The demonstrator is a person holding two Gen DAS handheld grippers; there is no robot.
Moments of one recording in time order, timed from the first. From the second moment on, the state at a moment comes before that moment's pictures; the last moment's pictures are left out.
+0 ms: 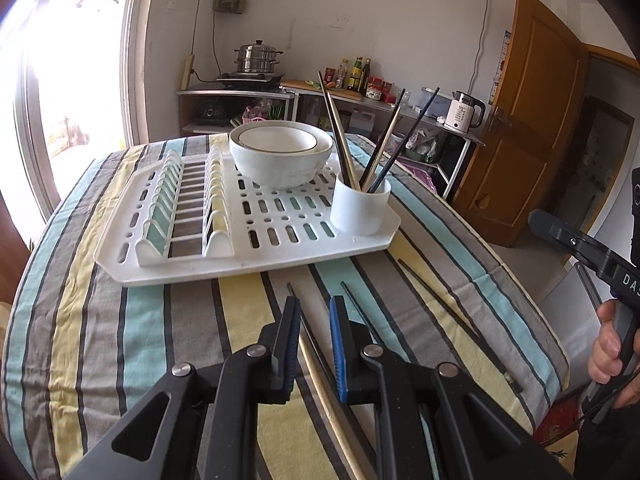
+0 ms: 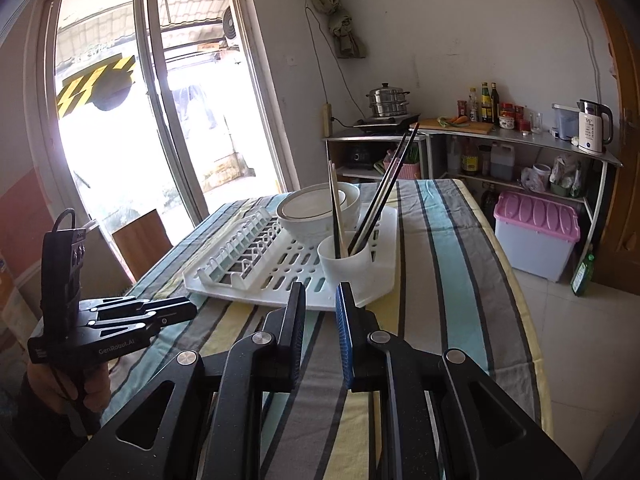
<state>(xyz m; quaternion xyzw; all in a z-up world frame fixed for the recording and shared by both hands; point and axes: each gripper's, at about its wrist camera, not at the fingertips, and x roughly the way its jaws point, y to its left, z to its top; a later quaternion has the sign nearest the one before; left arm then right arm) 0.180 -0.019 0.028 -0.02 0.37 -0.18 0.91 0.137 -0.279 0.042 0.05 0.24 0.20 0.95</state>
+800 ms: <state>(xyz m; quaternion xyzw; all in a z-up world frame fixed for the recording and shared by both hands) 0.196 -0.026 -0.032 -0.02 0.45 -0.16 0.88 0.149 -0.249 -0.008 0.03 0.31 0.21 0.93</state>
